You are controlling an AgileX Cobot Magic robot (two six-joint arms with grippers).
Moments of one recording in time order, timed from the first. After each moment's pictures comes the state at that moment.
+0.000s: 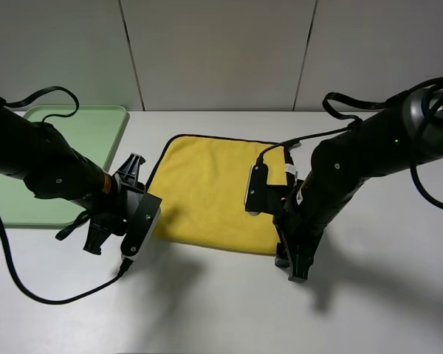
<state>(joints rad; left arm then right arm) -0.54 1.84 -0.69 0.44 -0.05 1.07 0.61 1.90 -0.78 0.04 0.37 -0.75</state>
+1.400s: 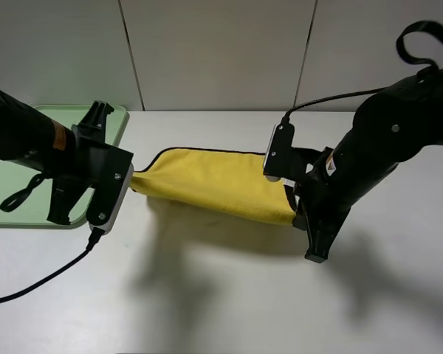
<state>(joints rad) -0.54 1.45 -0.69 0.43 0.20 1.07 0.61 1.58 -0.77 -0.03 0.55 -0.59</state>
